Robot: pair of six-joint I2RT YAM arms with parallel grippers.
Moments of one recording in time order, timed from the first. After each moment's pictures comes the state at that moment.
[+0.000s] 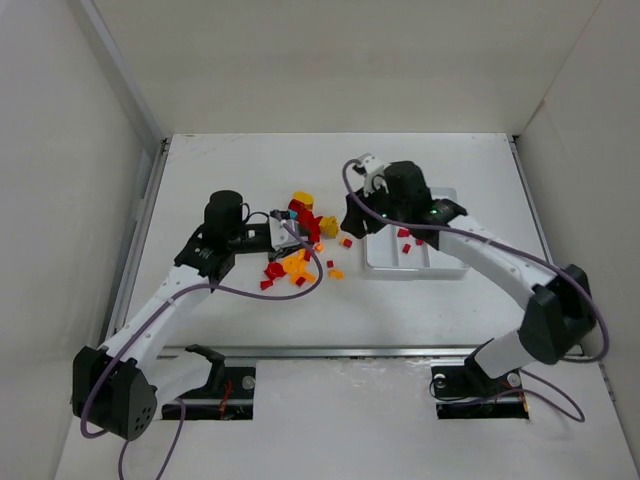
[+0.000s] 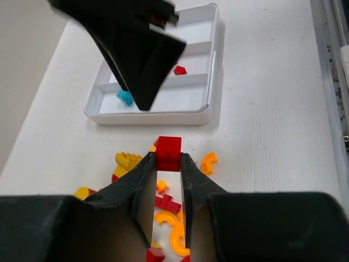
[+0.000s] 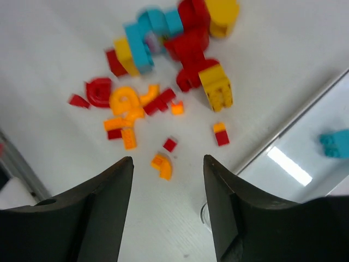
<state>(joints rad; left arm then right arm) -0.39 1.07 0.81 -0.14 0.94 0.66 0.61 1.54 1.22 -0.32 -0.25 0.09</state>
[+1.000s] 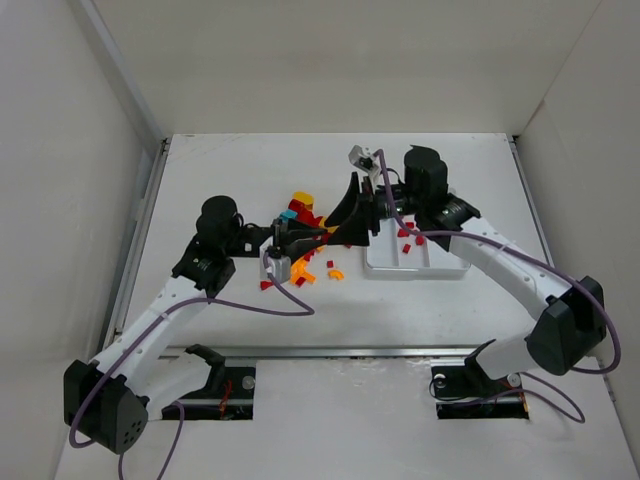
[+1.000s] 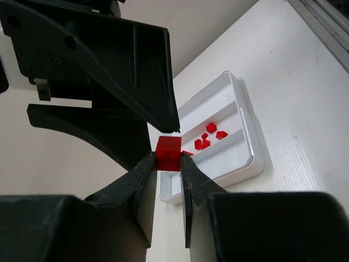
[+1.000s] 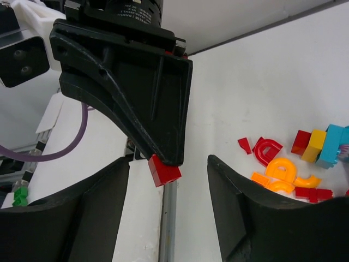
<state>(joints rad) -0.46 0.99 0.78 0.11 1.13 0.93 0.58 1.42 1.22 0.02 -1.08 0.23</state>
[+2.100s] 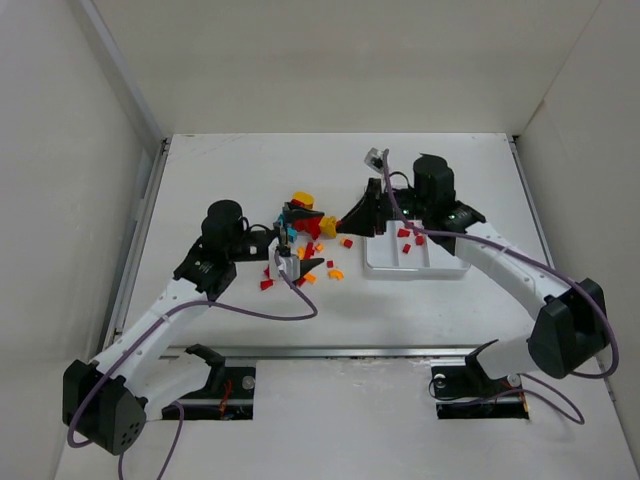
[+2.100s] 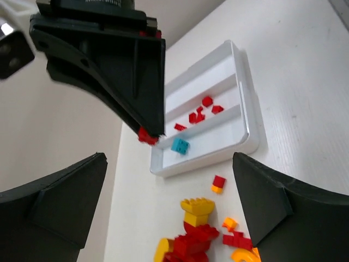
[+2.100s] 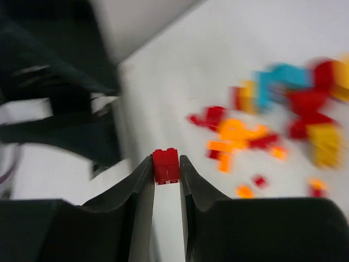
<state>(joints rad) -0.48 0.98 0.76 0.03 1.00 0.95 0.51 1.41 1.12 0.03 -0.96 0.28</state>
